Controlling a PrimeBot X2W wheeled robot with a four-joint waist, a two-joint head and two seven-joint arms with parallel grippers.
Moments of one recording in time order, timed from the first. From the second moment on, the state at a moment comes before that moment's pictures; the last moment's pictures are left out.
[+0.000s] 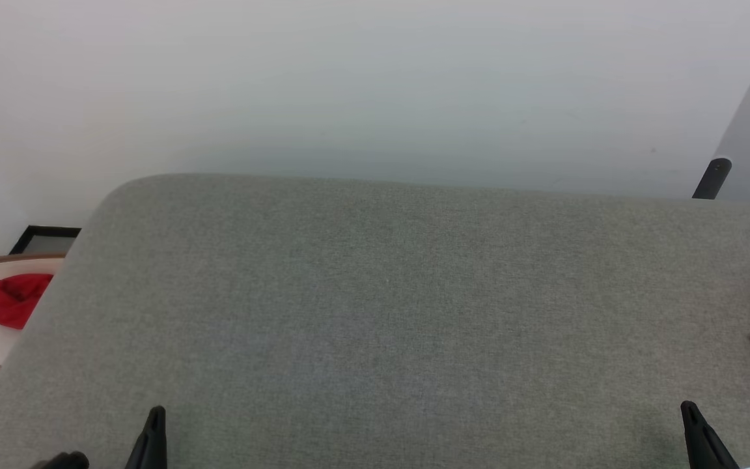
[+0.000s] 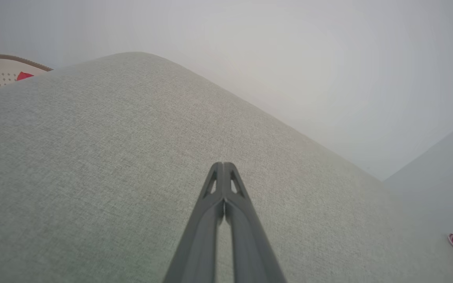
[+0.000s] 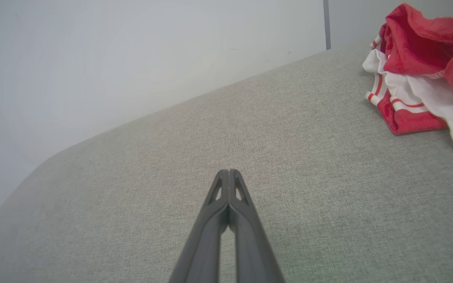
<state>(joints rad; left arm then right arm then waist) 0.10 0.18 0.06 0.25 -0.65 -0.13 -0.17 0.07 -0.16 -0.06 0.28 0.54 0.13 -0.11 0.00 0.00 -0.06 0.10</state>
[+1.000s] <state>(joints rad) 0.02 0.13 0.08 0.25 -1.02 -0.13 -0.06 0.01 -0.12 -0.08 0.27 0.95 0.13 -0.02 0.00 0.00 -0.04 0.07</state>
